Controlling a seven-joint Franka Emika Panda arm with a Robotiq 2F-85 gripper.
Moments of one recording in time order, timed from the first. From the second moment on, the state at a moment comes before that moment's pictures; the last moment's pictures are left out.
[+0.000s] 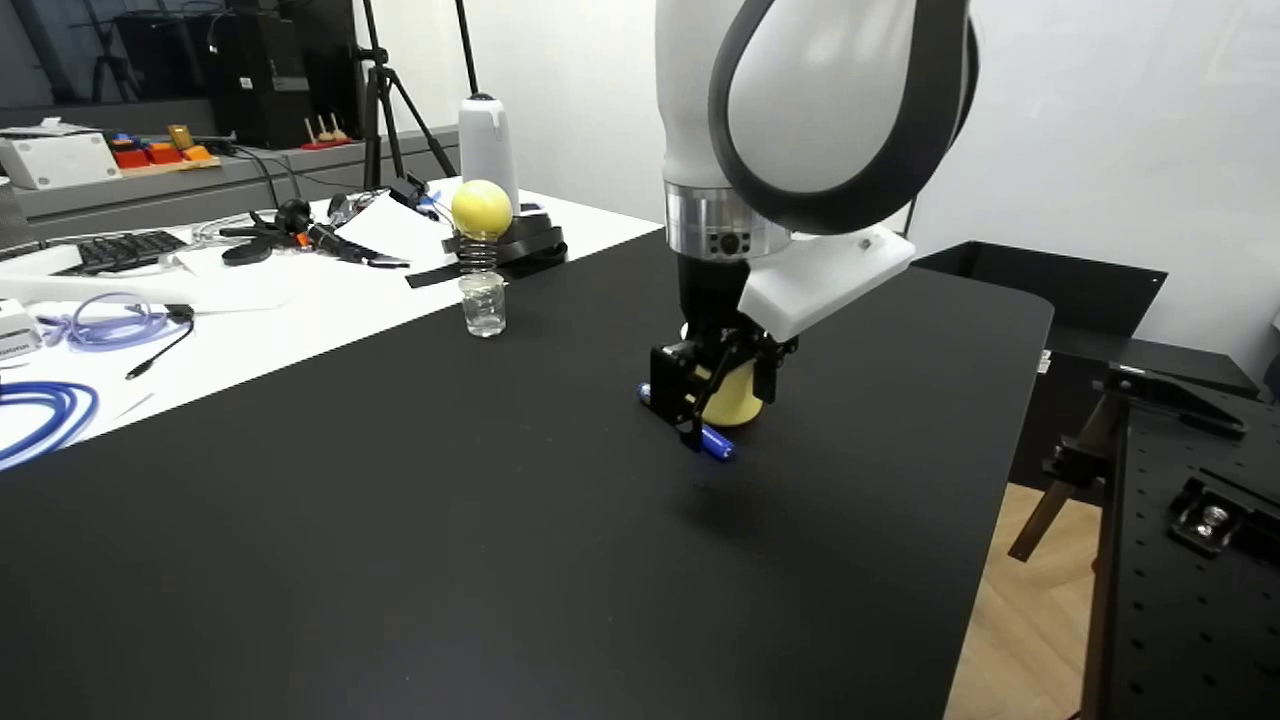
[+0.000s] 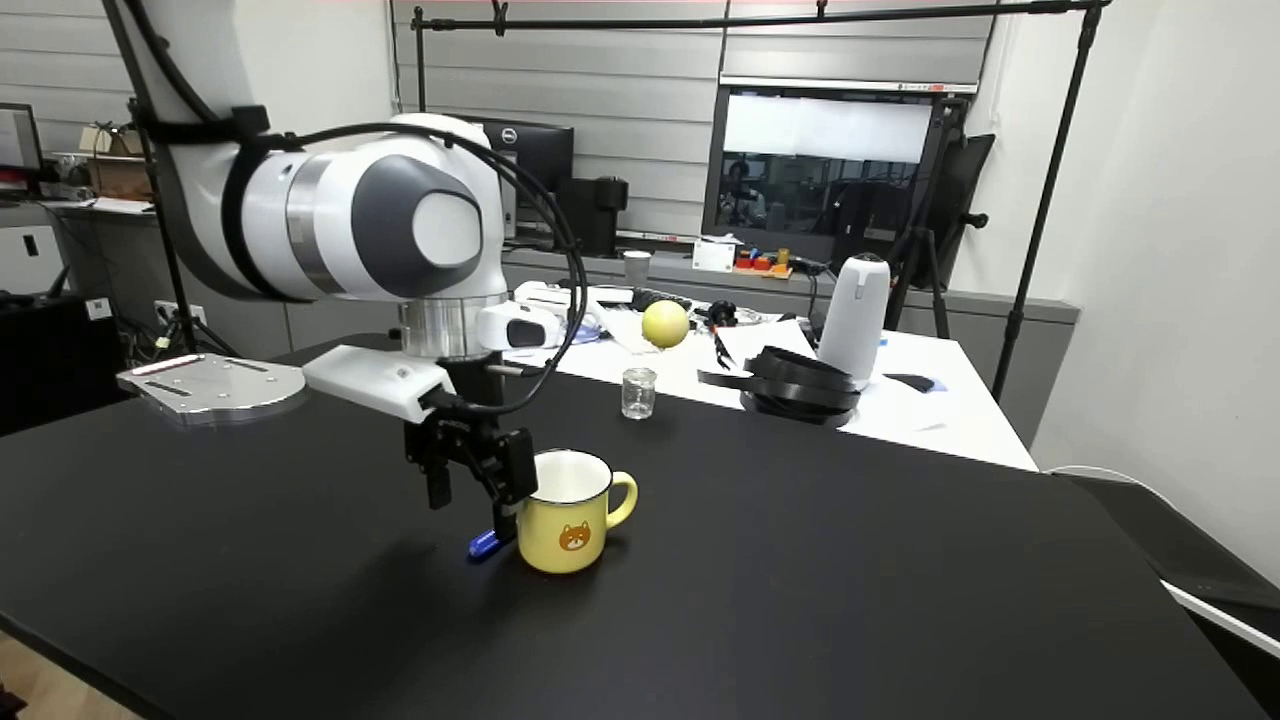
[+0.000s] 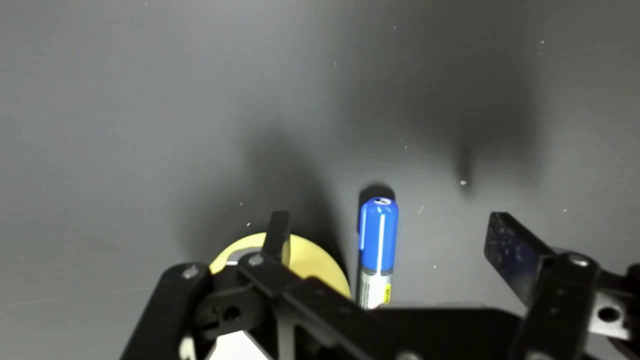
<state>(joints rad) 0.14 0.40 -0.14 -2.52 -0.12 2.88 0.33</state>
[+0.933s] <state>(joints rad) 0.33 0.53 -0.29 -2.48 0.03 3.01 0.42</state>
